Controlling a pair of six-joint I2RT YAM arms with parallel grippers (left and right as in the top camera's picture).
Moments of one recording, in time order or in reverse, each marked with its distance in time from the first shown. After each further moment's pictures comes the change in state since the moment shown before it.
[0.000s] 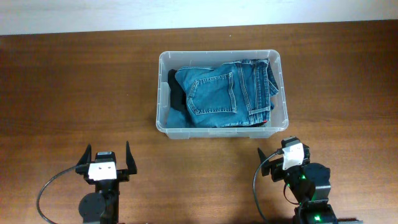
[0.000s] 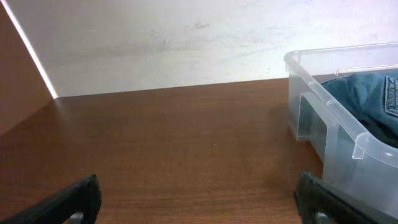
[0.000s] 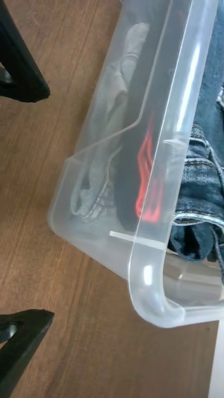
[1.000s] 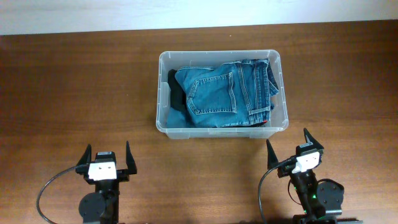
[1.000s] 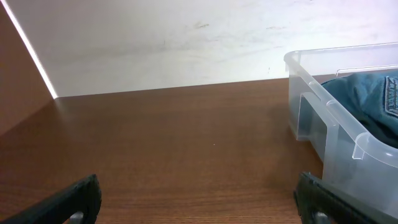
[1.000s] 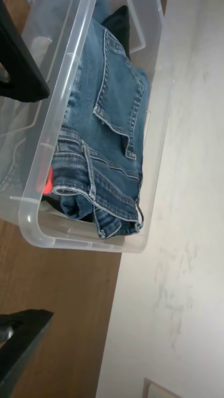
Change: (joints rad) left arm 0.000 0.000 0.000 0.000 0.000 0.000; right arm -0.027 -0.405 -0.001 -0.031 0.000 0.032
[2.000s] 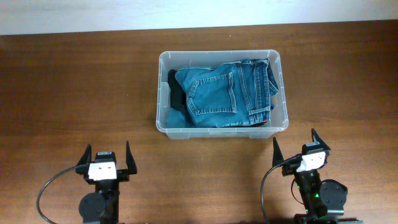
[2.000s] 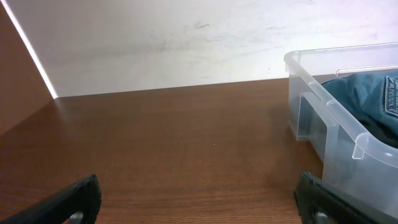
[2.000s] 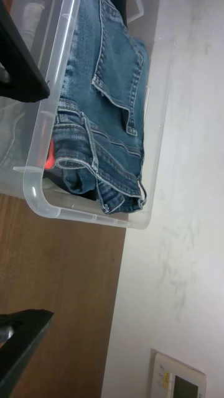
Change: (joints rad) left arm 0.000 0.000 0.000 0.000 0.000 0.000; right arm -0.073 0.000 0.000 0.000 0.000 0.000
